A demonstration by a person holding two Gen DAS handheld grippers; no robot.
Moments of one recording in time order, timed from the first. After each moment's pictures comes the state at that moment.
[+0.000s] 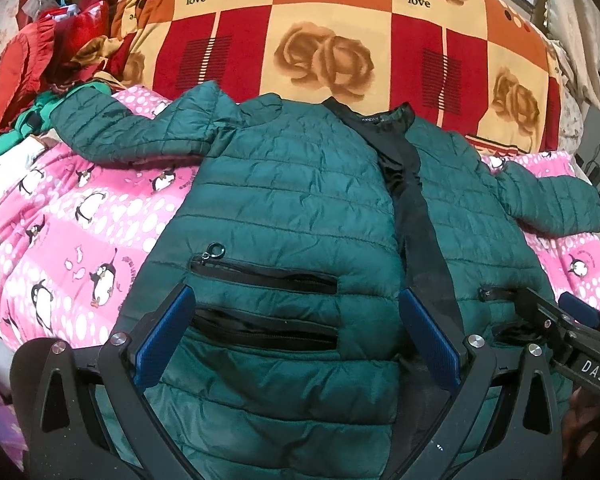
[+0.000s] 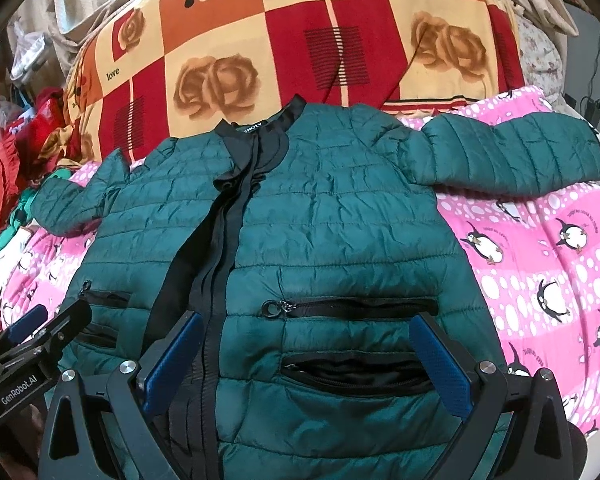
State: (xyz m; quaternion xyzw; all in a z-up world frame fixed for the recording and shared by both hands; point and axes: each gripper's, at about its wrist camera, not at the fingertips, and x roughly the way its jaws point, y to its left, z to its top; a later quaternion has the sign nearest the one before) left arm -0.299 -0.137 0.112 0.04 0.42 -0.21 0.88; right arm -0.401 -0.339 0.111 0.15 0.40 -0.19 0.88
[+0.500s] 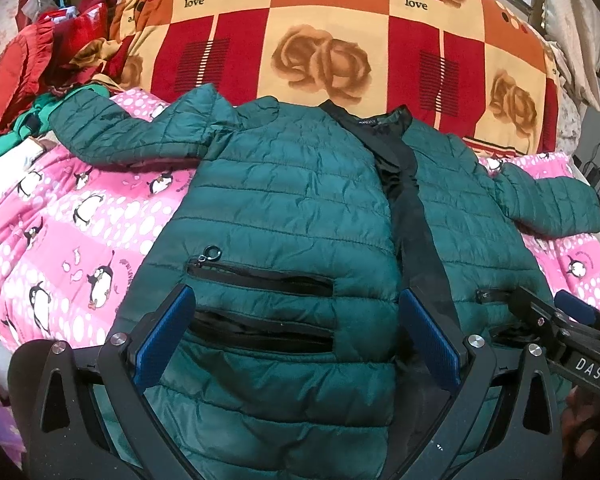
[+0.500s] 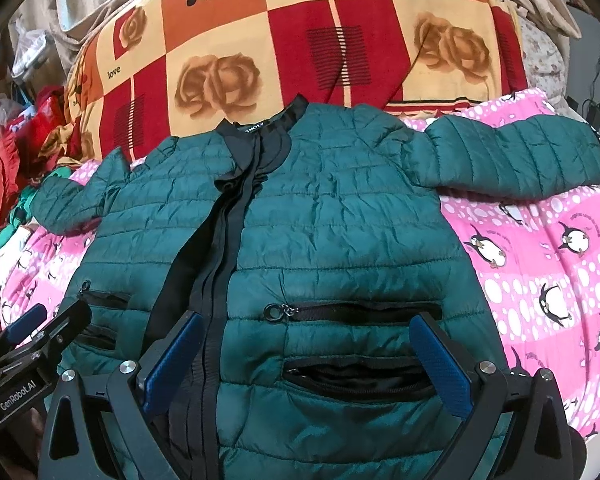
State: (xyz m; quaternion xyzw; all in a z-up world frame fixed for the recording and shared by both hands) left arm -0.299 -0.137 0.113 0.04 0.41 -0.21 0.89; right arm -0.396 -0.339 0.111 0.14 0.41 -0.19 0.88
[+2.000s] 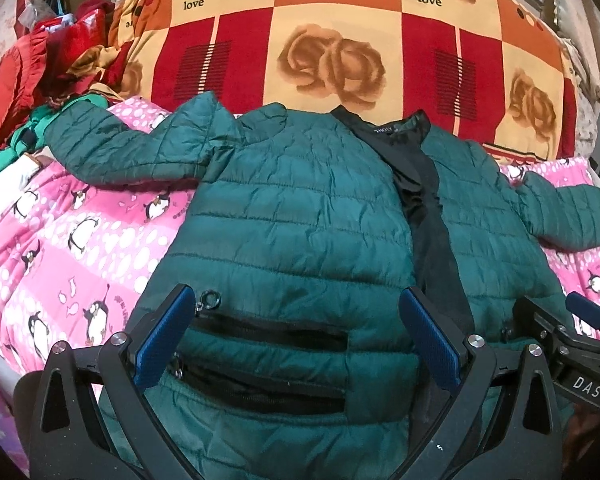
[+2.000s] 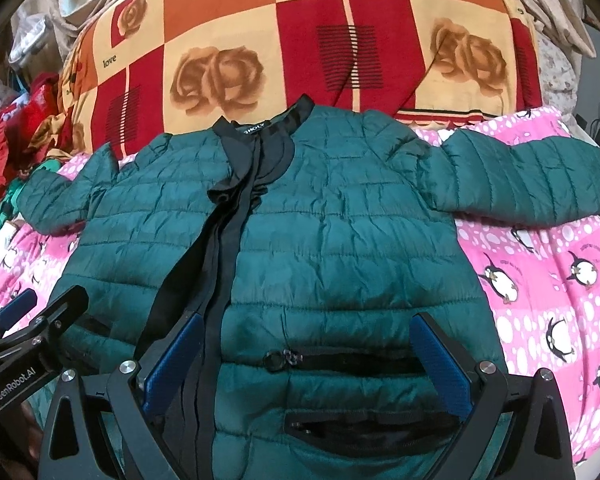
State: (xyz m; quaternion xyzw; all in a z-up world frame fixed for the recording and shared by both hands) left arm -0.261 -0.154 0.107 0.06 0.41 -0.19 0.89; right arm -0.351 -0.350 0.107 0.13 0.42 -0.18 0.88
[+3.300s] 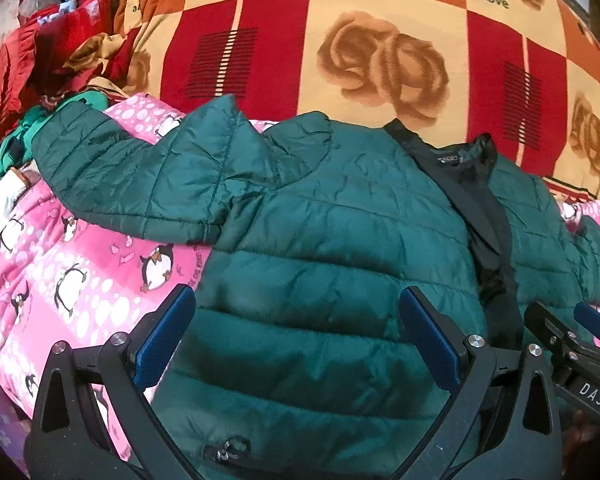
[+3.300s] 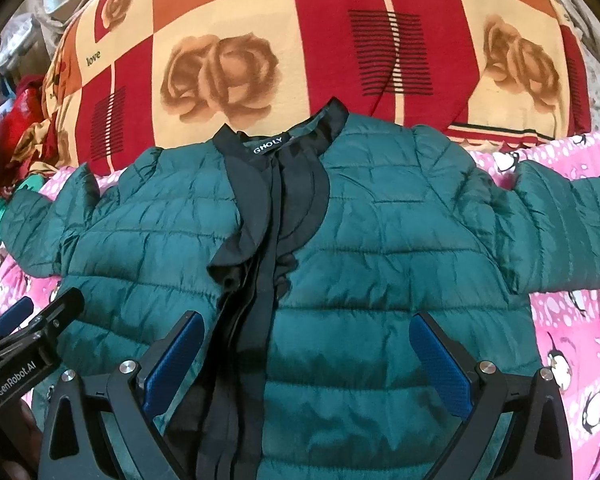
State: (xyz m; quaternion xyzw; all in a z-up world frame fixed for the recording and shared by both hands) left arm -0.152 -0.168 0.092 0.05 0.43 -0.14 0.89; right arm -0.242 -0.373 0.090 0.13 0.43 -0.17 0.88
